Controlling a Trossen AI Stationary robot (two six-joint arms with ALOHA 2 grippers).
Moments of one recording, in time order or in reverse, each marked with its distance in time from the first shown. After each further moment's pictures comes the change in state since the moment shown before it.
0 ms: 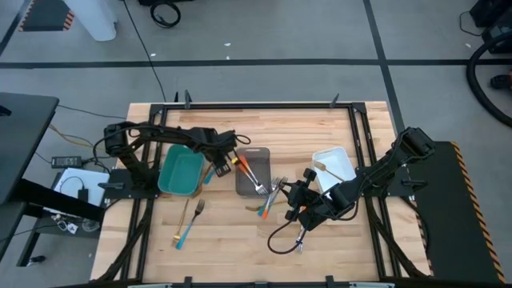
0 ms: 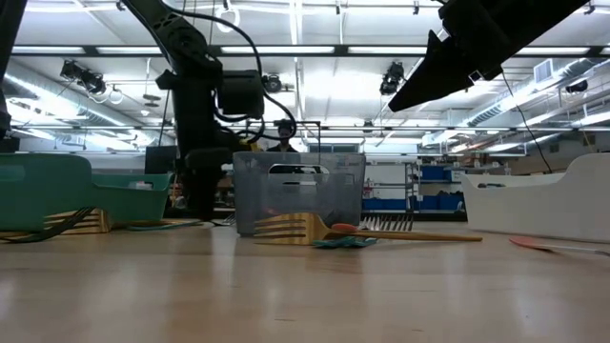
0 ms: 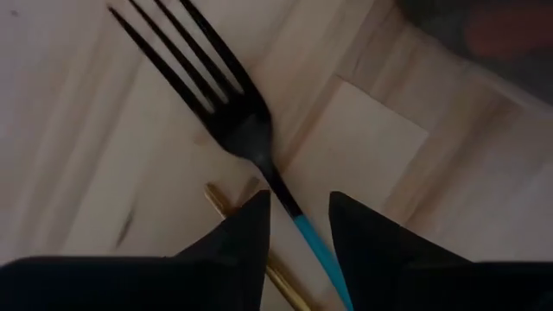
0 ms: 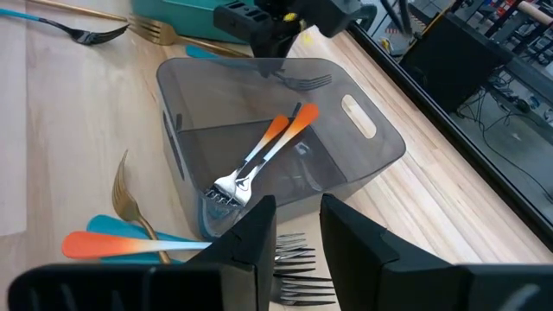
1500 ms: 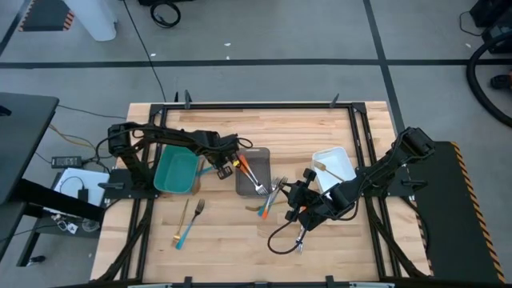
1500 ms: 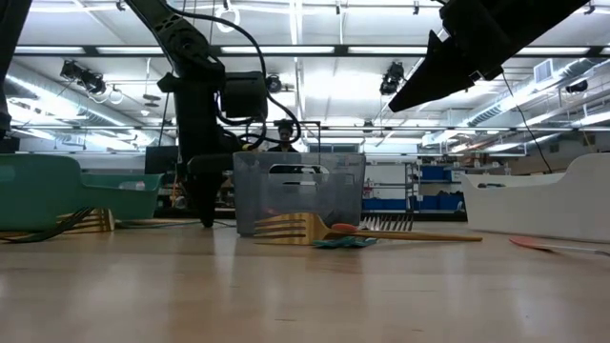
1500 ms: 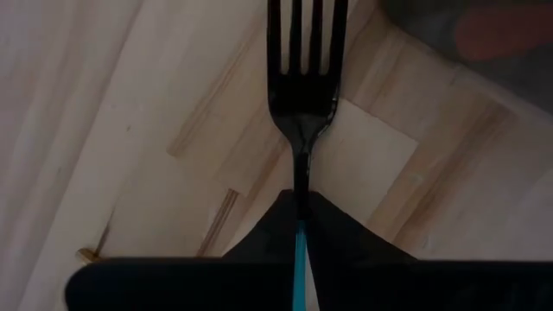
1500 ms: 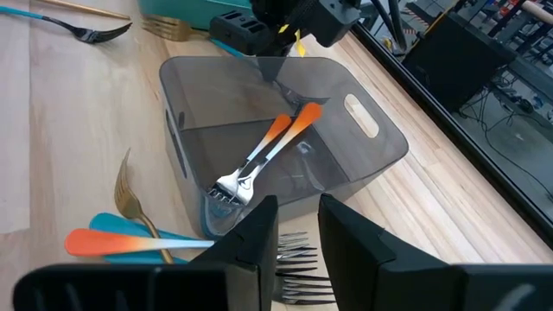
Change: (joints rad) left arm -0.031 0.048 0.001 0.039 -0.016 -0.022; right arm 0.000 0.000 0.000 0.001 -0.007 -0.004
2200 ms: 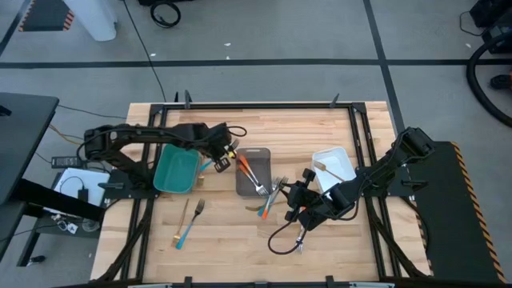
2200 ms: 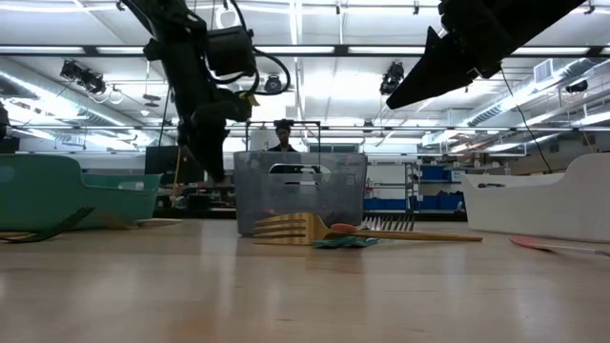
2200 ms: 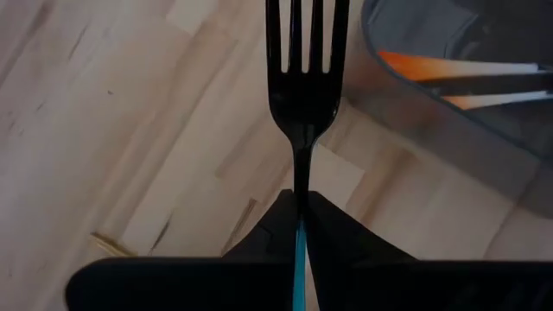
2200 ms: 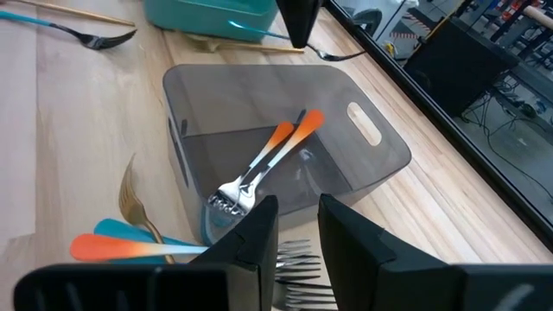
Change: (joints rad) left arm 0.025 -0.243 0.002 -0.040 0.004 -0.002; right arm 0.000 0.000 0.000 0.027 0.000 -0.023
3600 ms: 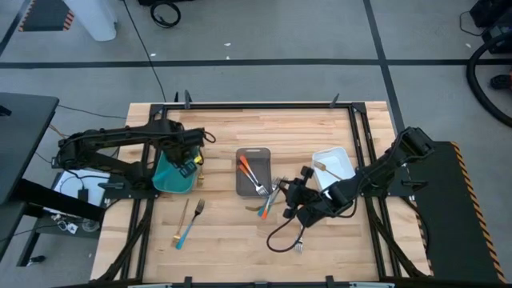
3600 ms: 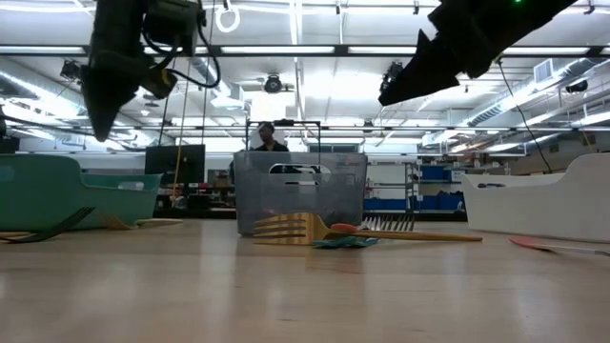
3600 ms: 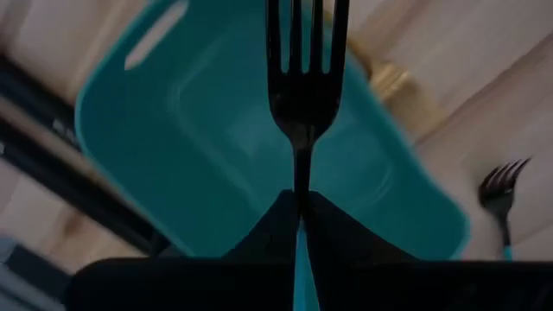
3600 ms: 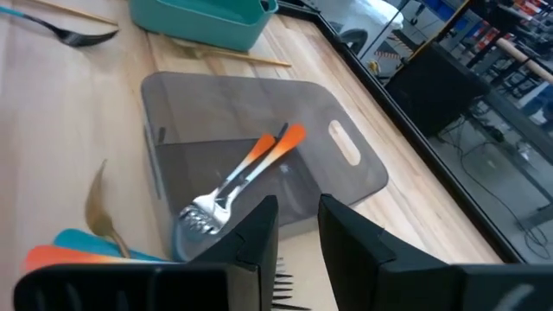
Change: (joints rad) left arm -0.013 -0.273 0.031 -0.760 0.019 -0.225; right arm -0.029 0.001 -0.003 0.051 0.033 -0.132
